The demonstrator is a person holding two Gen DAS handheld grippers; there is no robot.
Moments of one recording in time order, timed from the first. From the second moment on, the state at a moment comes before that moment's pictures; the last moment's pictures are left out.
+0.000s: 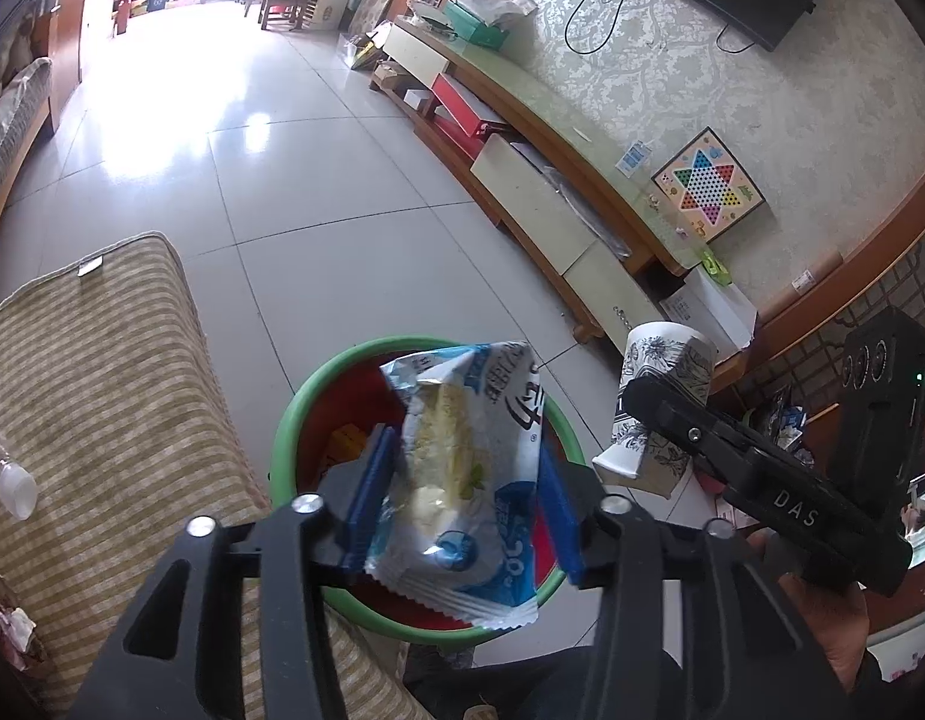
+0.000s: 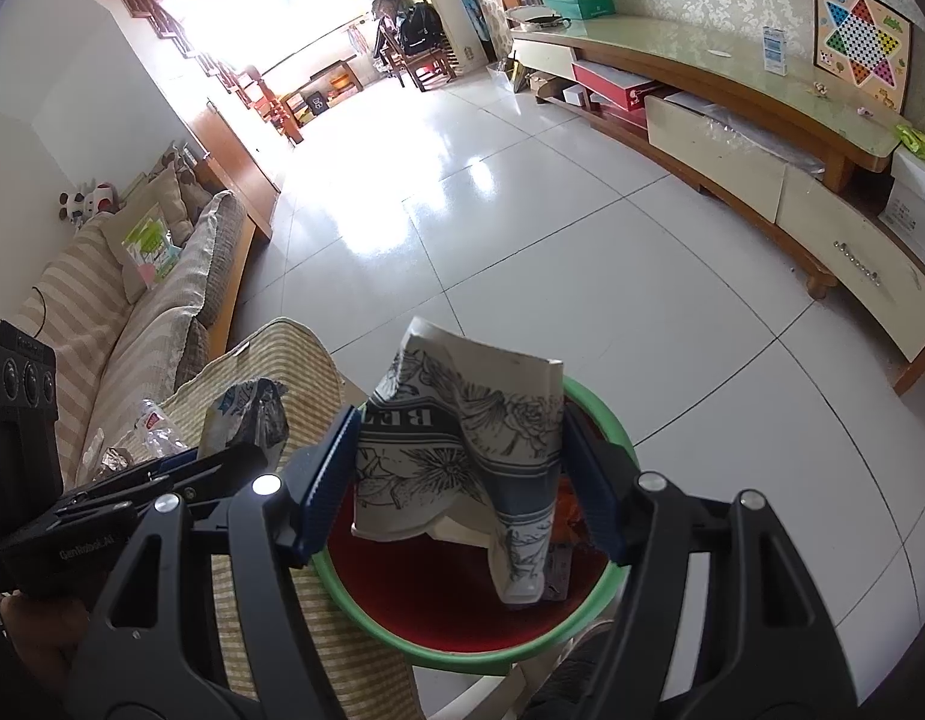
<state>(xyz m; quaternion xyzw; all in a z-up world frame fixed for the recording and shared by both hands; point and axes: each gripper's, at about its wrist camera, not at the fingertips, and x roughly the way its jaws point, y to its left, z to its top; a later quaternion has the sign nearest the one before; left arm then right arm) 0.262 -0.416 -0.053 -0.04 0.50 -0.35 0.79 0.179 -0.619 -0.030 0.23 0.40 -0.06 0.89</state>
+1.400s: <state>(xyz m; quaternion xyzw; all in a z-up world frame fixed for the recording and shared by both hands) 0.235 -0.247 0.000 -0.12 0.45 -0.26 0.85 0.191 -0.503 0.004 0.17 0.41 -0.02 0.89</state>
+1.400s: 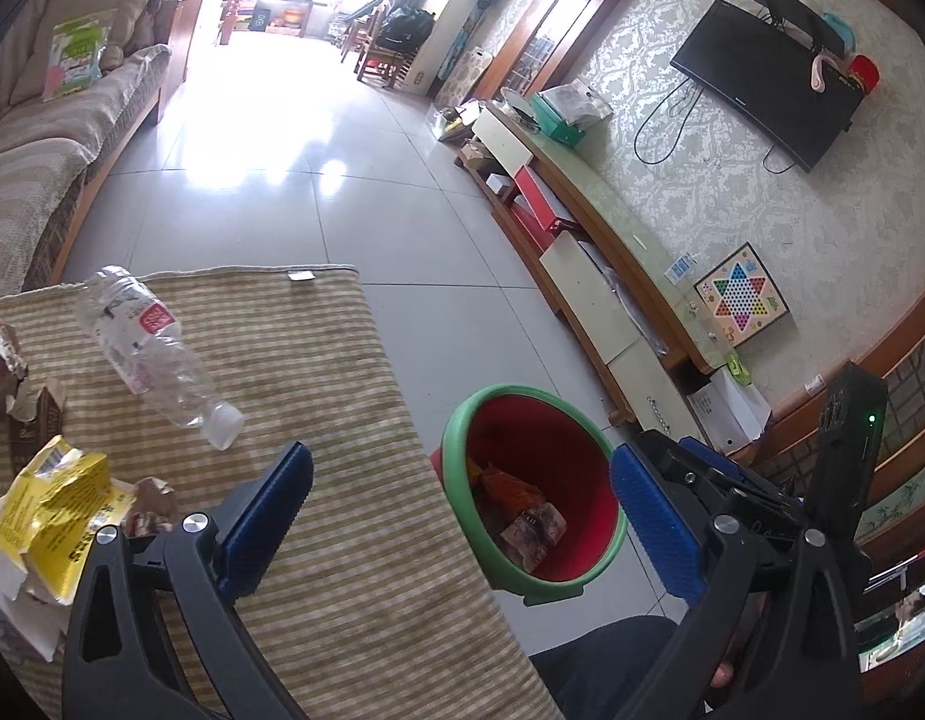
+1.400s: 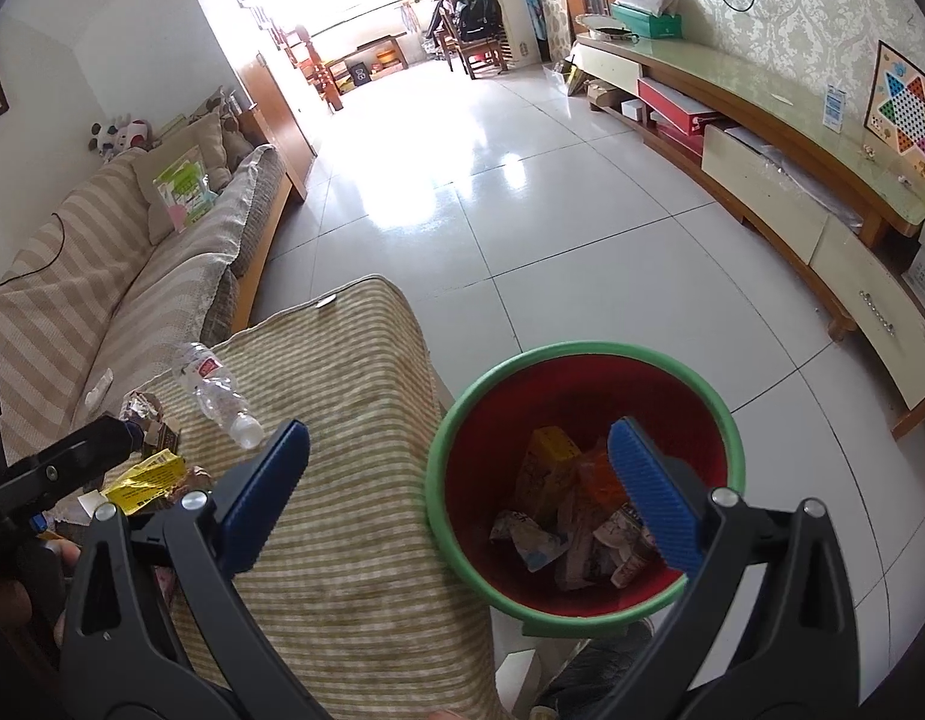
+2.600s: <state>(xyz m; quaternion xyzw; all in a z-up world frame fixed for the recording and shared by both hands) 0.183 0.021 -0.072 -0.12 0.50 -0.08 0.85 0.259 -0.283 -0.012 0.05 0.45 0.11 0.89</state>
